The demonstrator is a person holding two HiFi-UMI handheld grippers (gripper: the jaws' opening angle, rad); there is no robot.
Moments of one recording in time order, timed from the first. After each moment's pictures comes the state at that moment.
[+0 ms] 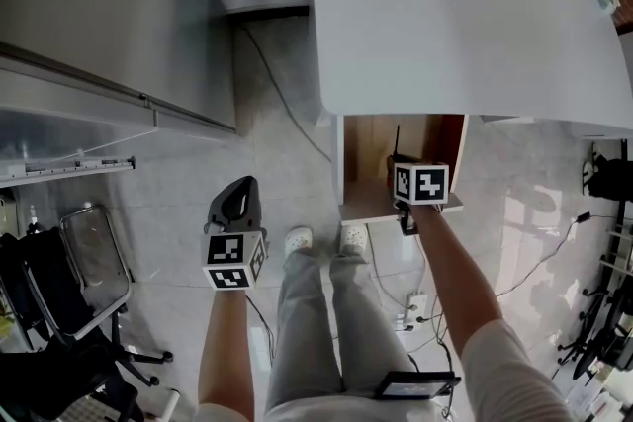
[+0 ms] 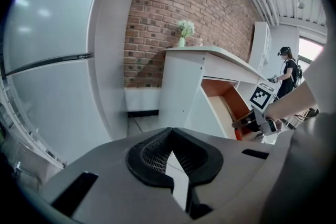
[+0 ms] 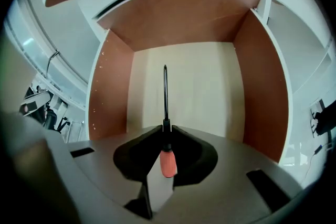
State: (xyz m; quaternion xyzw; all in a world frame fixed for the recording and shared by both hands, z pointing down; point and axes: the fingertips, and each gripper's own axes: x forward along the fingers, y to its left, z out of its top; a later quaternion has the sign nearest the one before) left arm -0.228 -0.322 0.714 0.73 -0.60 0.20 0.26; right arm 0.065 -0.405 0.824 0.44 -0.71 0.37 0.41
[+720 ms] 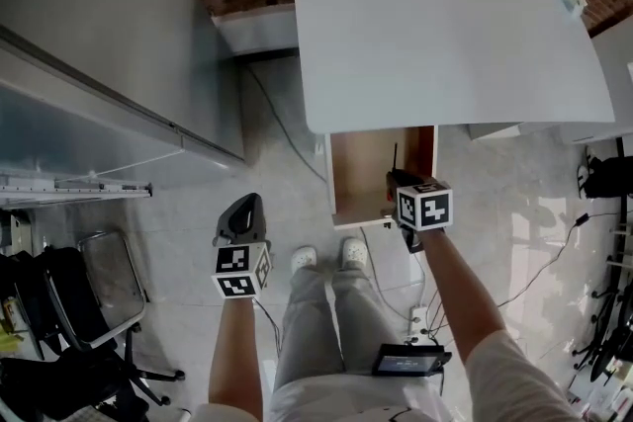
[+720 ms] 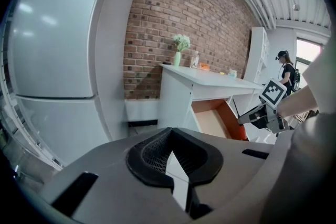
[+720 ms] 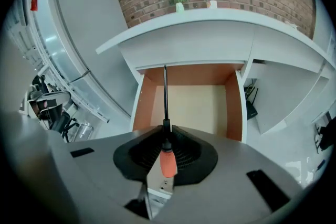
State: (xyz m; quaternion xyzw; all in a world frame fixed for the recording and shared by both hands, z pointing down) left arm -0.214 -0.310 0.630 0.73 -0.61 0.19 0.23; right arm 0.071 -0.389 0.701 0.43 -0.77 0.31 0.35
